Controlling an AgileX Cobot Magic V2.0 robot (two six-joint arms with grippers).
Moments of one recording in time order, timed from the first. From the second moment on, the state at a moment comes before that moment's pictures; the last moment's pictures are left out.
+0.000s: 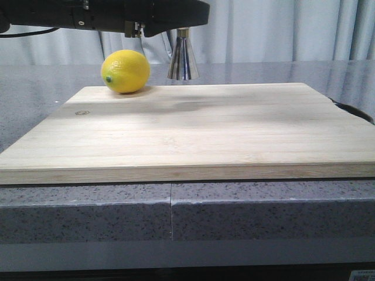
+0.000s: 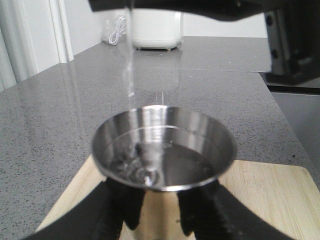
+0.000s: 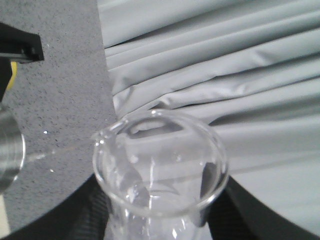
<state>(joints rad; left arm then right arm) -0.34 1.90 -1.27 -1.76 1.16 2.18 0.58 1.45 -1.27 -1.26 0.17 0.02</state>
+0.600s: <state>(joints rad) -0.34 1.90 -1.27 -1.76 1.16 2.18 0.38 1.38 -1.11 -1.12 0.14 0.85</state>
